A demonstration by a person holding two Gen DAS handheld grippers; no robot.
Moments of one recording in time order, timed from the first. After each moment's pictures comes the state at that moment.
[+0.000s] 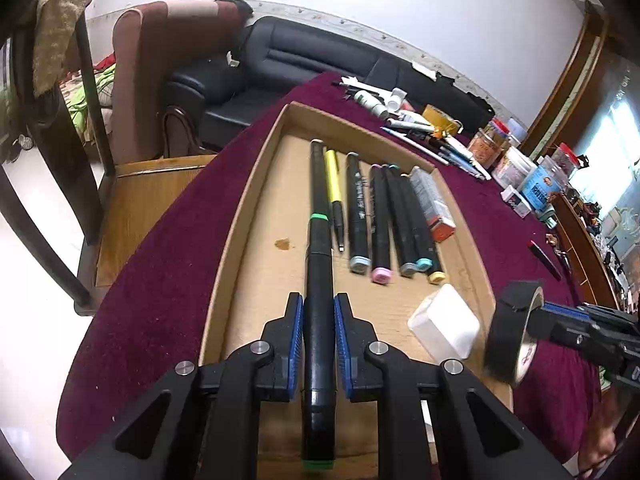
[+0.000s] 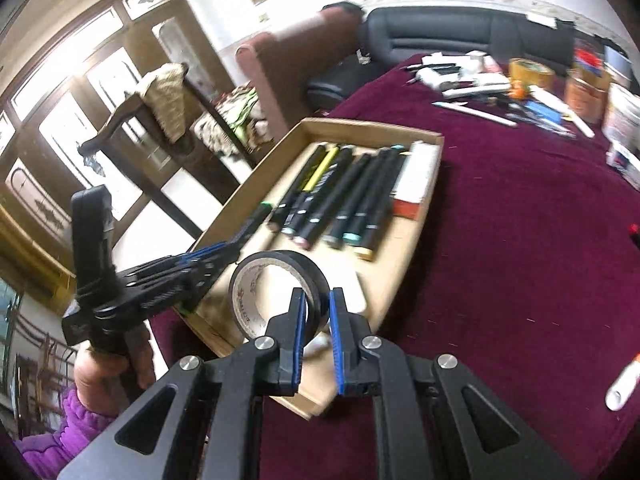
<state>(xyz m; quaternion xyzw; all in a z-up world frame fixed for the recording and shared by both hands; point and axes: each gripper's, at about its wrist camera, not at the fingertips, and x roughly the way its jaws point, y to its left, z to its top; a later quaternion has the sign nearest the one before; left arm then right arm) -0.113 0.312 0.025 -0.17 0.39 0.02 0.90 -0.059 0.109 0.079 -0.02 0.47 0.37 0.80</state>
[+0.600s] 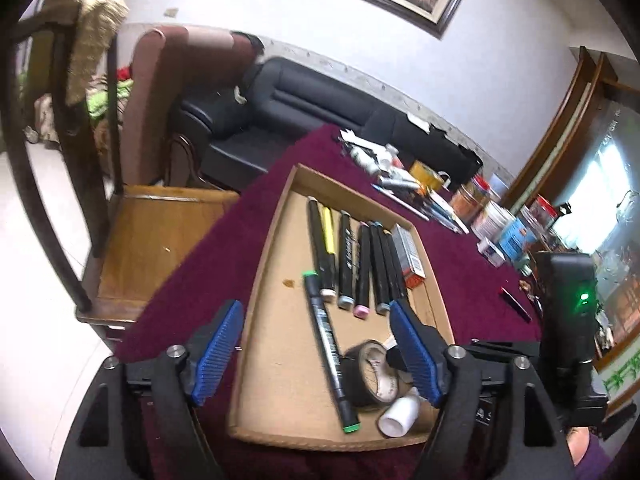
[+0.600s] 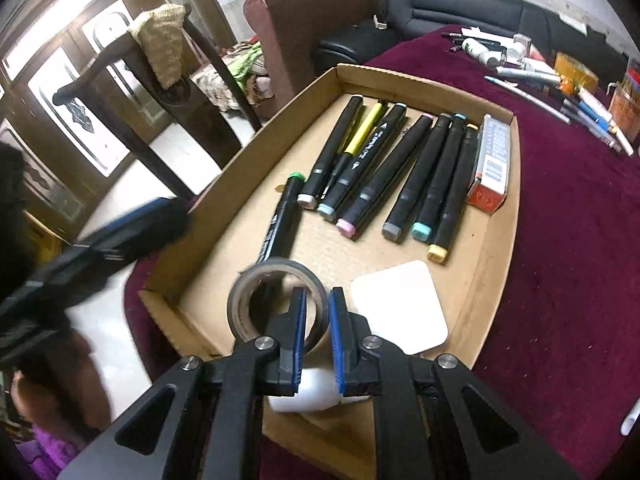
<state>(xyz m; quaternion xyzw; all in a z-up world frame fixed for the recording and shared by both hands) -0.161 0.329 0.068 -0.22 0.31 0.03 0.93 -0.059 0.184 0.044 -0.10 0.49 0.35 0.79</state>
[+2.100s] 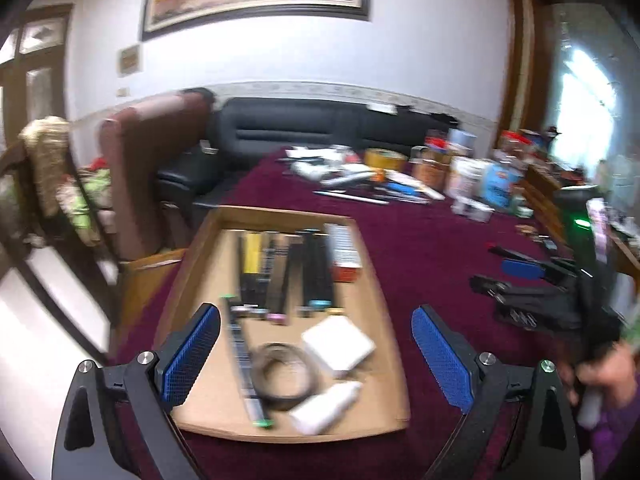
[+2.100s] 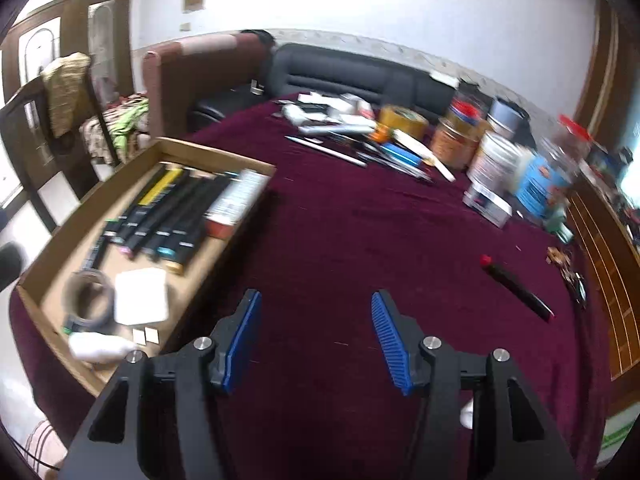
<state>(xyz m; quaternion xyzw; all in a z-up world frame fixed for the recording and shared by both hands) -0.159 0.192 0.107 -0.06 0.29 0.01 0.95 -0.027 0.004 0.079 -0.12 0.39 0.14 0.90</state>
